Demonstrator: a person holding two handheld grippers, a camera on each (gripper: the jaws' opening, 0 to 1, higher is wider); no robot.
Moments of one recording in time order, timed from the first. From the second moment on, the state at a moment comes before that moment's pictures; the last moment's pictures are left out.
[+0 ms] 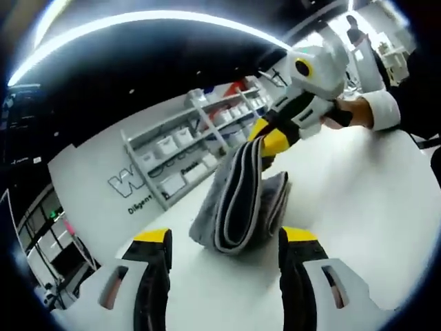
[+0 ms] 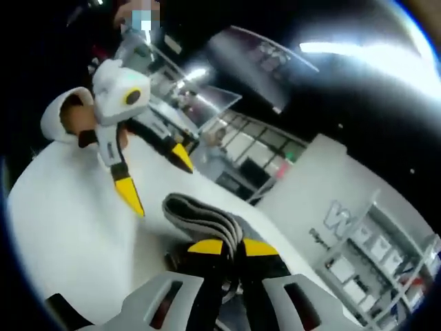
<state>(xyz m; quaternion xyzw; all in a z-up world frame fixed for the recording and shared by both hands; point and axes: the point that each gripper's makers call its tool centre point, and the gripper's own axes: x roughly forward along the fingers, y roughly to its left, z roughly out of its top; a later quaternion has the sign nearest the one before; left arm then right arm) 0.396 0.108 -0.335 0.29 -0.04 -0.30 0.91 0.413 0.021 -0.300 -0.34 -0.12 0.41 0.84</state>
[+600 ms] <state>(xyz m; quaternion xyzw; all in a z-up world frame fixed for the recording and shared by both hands) 0.387 0.095 -0.337 0.31 -0.05 -0.30 0.90 0.386 0.042 -0.296 -0.28 -0.13 0.47 0.82</state>
